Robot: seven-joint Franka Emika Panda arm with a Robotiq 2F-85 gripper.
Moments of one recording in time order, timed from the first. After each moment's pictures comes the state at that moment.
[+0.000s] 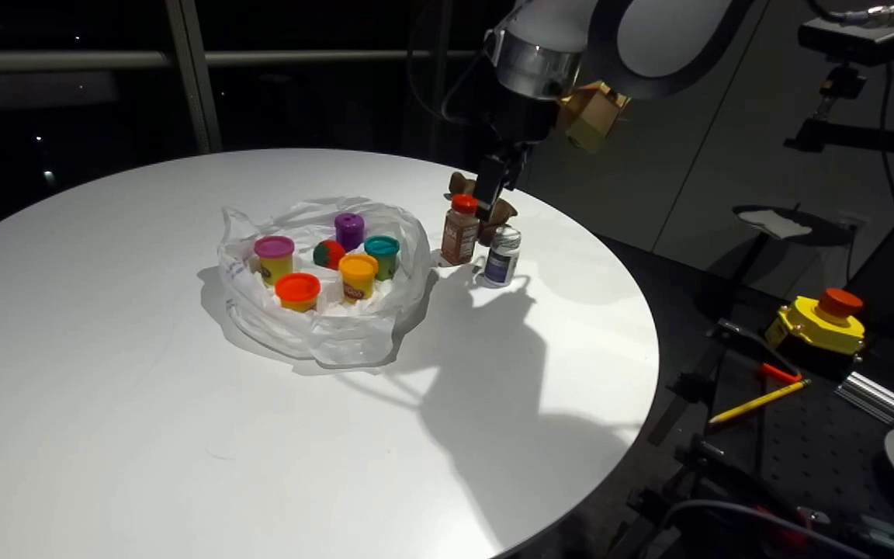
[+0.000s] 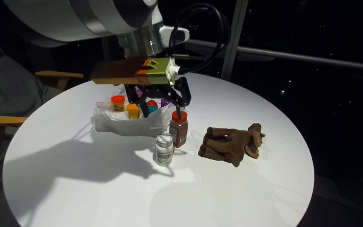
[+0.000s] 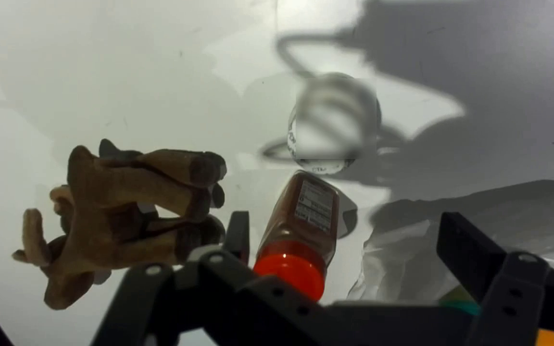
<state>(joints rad) 0.10 0.24 -0.12 -2.37 -0.43 2.79 0.14</state>
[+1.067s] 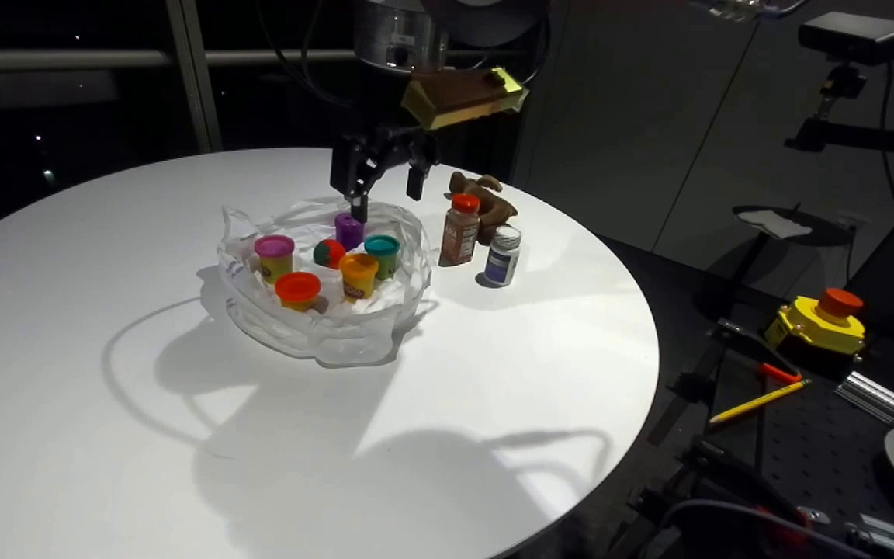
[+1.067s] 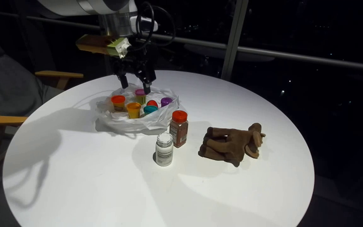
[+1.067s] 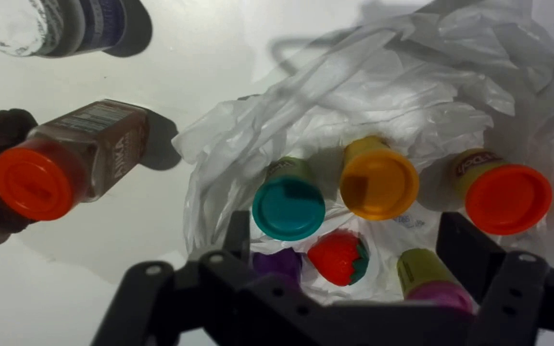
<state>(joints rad) 0.21 0.44 0.02 -1.99 -0.22 2.54 0.42</state>
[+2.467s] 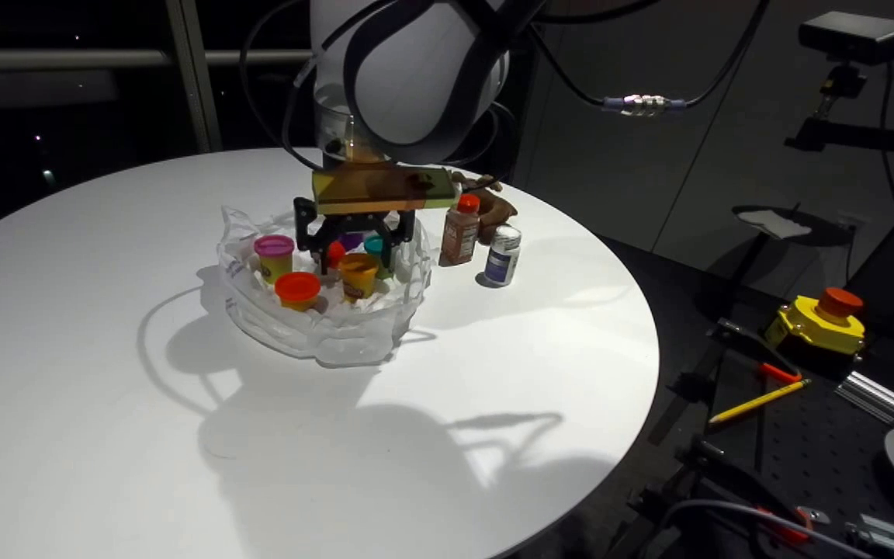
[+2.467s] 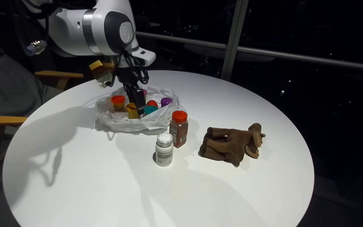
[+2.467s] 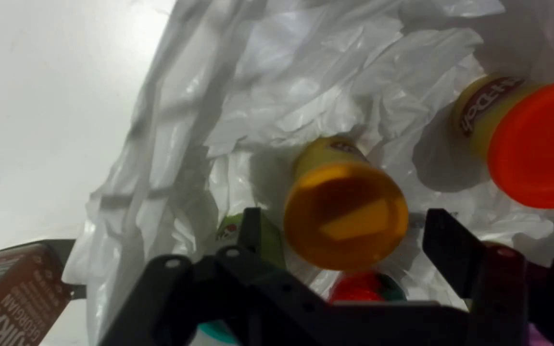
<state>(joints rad) 0.32 0.70 -0.07 -1.83 -0.14 2.63 0.89</state>
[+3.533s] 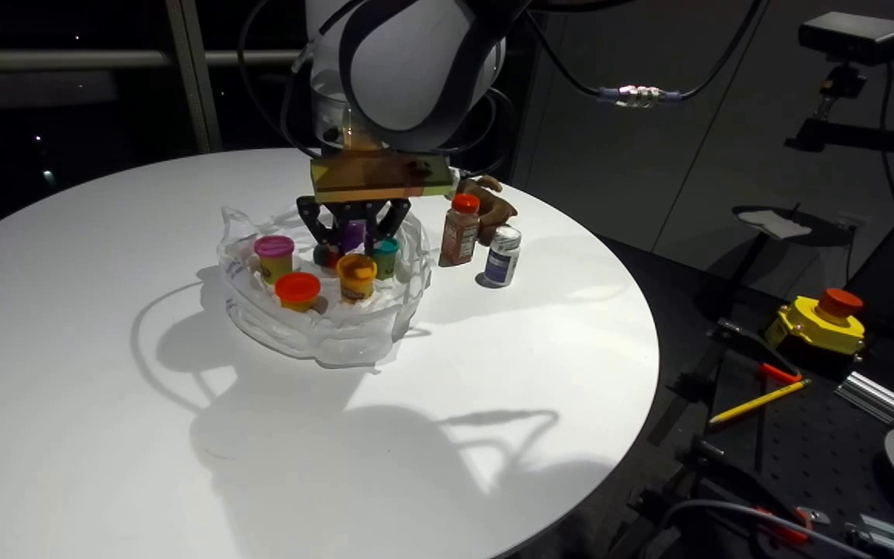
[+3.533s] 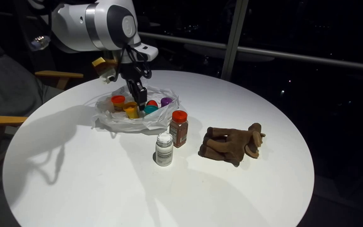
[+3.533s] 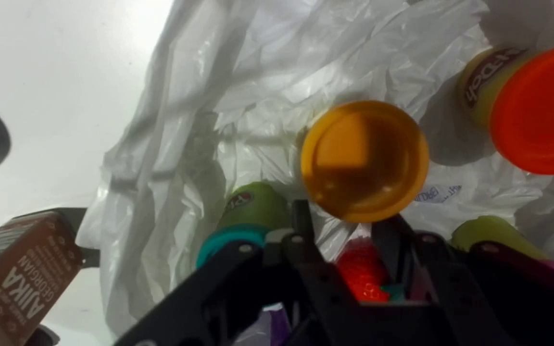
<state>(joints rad) 0.33 0.69 -0.09 -1.80 -0.15 2.60 0.88</state>
